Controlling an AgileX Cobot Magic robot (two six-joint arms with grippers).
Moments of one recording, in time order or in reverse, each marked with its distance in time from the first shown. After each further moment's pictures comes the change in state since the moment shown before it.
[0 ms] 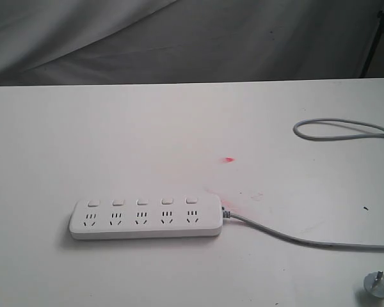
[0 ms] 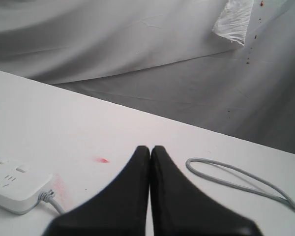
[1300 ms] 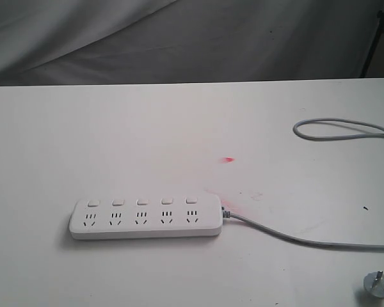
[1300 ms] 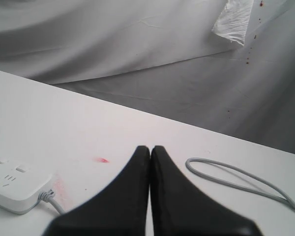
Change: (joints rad) left arm -0.011 0.644 -0.409 -0.589 0.527 0.870; right arm 0.000 0.000 0.000 0.000 0.000 0.000
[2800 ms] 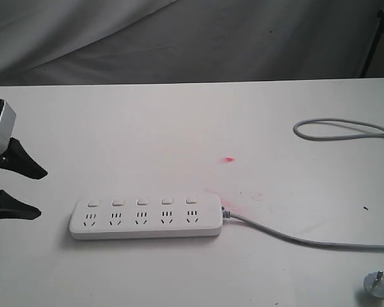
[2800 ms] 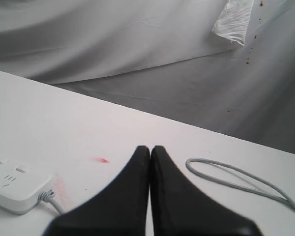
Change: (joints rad) left arm 0.000 0.603 -0.093 -0.087 0.195 0.915; right arm 0.000 0.000 0.000 0.000 0.000 0.000
